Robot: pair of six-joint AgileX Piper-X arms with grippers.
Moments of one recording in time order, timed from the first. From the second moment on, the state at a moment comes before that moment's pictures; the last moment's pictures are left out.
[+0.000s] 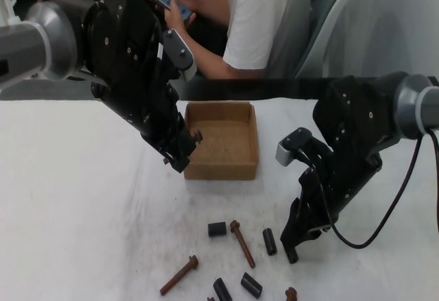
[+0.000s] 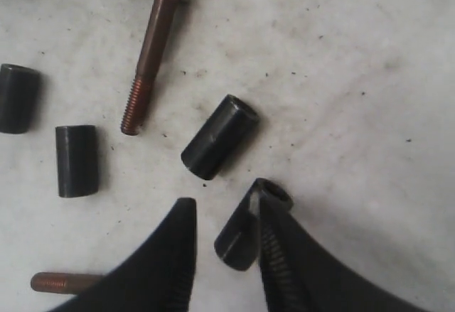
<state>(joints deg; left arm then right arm) -21.8 94.9 -70.4 42.0 22.8 36.0 19.4 101.1 -60.6 46.9 -25.2 -23.9</state>
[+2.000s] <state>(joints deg) -21.8 94.9 -70.4 42.0 24.1 36.0 19.4 100.9 -55.7 42.5 -24.8 -17.8</state>
